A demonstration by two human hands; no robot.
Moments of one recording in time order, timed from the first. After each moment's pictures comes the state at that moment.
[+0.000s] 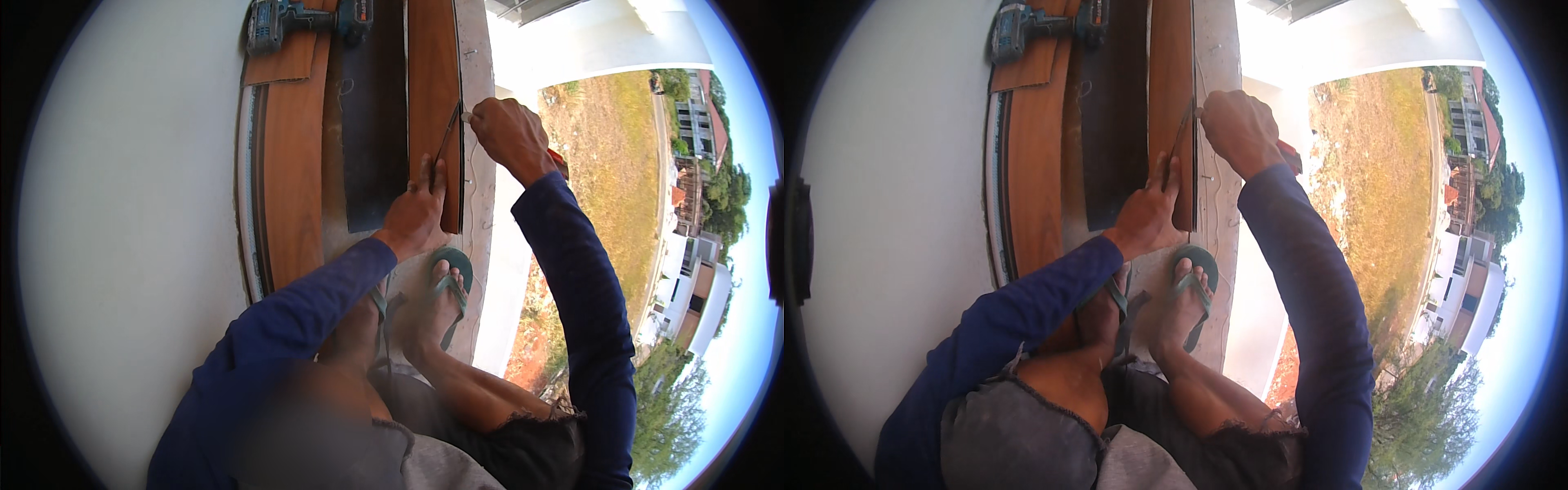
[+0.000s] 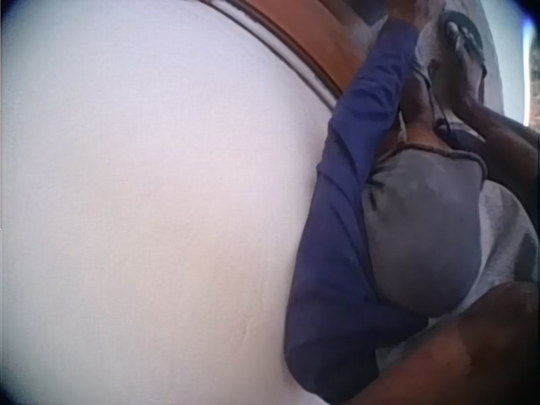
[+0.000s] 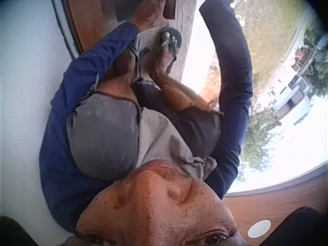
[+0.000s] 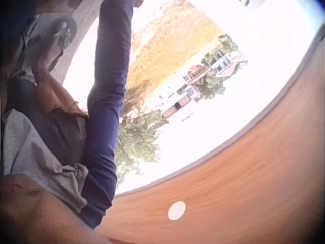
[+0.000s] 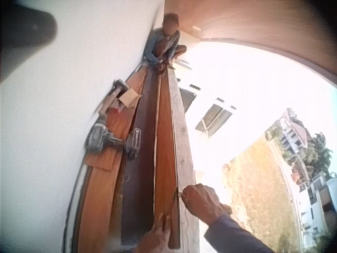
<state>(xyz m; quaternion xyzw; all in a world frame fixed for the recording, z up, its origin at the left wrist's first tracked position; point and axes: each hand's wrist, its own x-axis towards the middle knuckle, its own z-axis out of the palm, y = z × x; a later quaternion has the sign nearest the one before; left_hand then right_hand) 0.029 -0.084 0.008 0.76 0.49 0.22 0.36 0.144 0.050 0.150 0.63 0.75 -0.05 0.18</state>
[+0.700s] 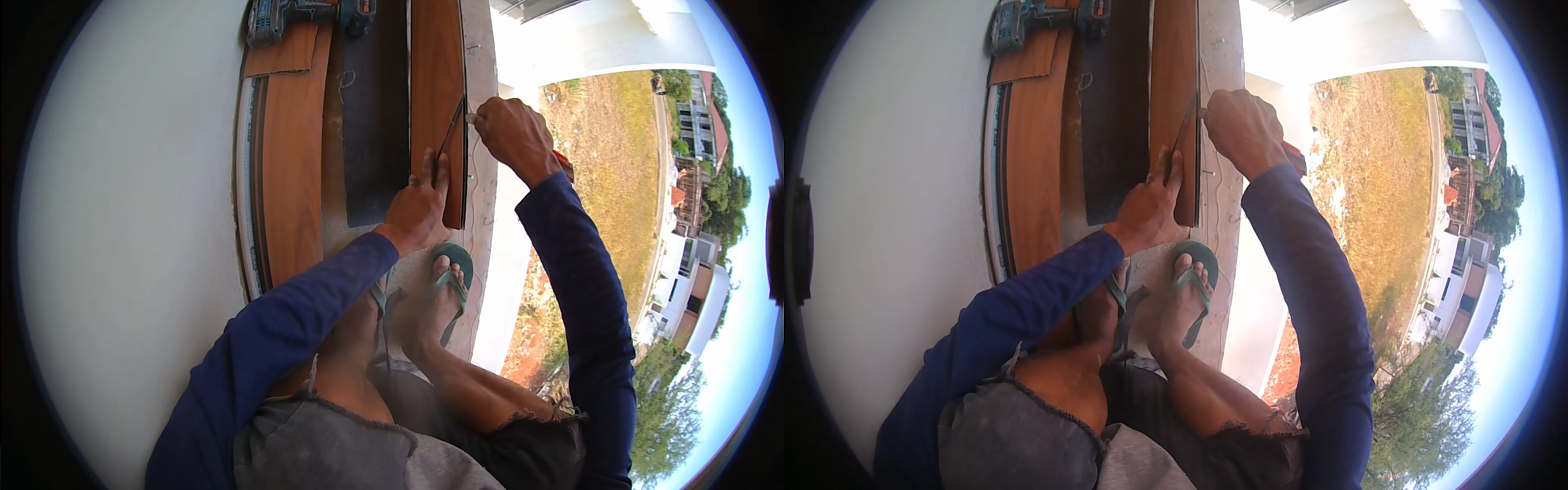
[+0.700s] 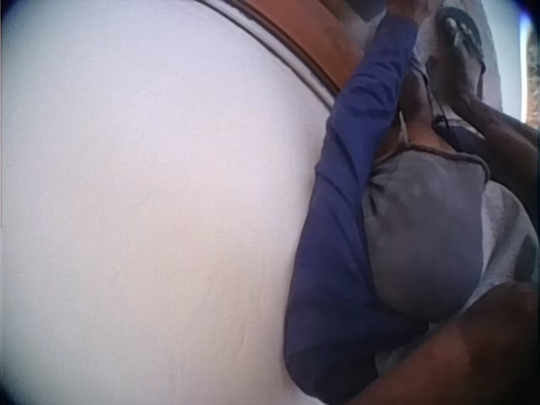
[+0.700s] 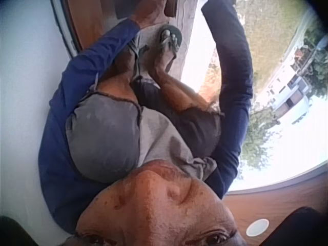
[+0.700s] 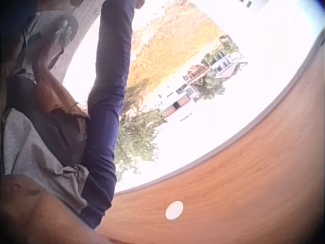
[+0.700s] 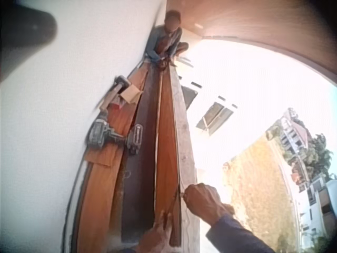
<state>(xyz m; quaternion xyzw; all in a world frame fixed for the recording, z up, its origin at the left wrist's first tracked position) 0.030 -0.082 0.014 0.76 0.50 0.20 0.36 0.150 0.044 0.145 0.63 0.75 -0.05 0.18</state>
